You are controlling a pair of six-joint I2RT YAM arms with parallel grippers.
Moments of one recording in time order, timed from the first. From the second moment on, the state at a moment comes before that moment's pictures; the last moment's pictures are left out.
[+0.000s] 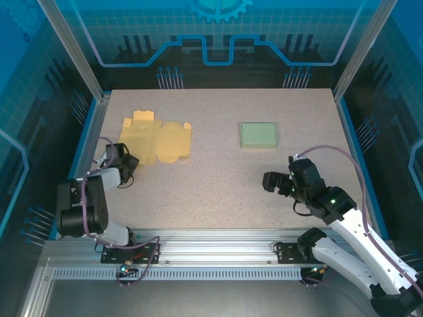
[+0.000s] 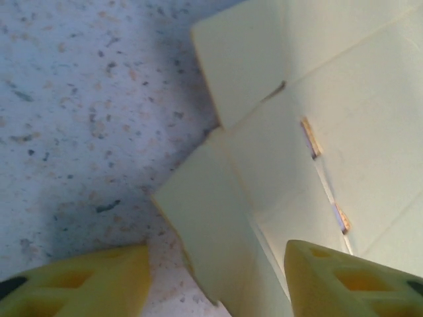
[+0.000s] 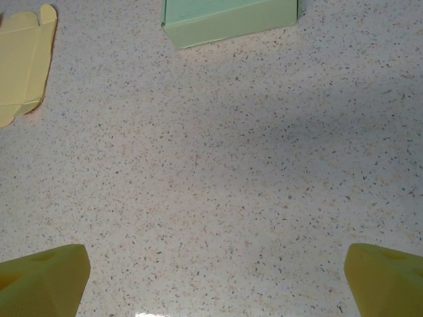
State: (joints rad) left arm 0.22 1.53 0.60 -0.01 -0.06 -0.94; right arm 0.53 0.71 0.75 -0.88 0.15 0.62
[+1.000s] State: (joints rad) left arm -0.05 1.33 0.67 -0.01 0.45 -0.34; right arm 0.53 0.82 0.75 -0.74 0.09 0.55
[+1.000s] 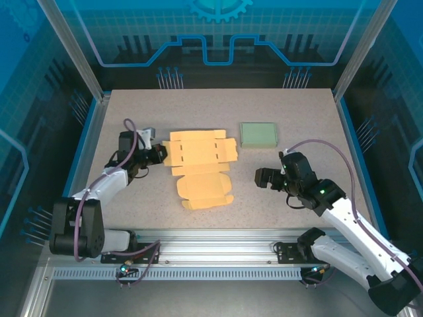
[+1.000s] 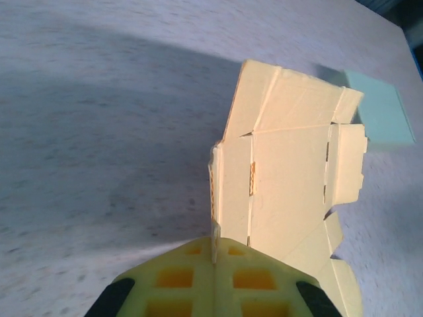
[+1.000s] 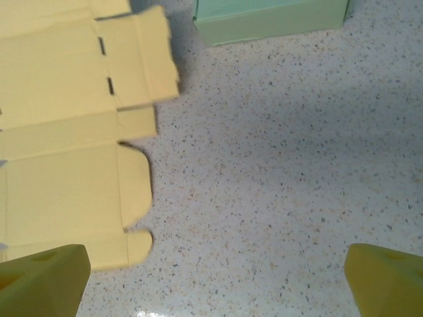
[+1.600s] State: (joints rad) left arm -0.17 1.25 0.54 0.31 0.59 -0.19; right arm 0.37 0.93 0.62 -0.44 -0.15 0.43
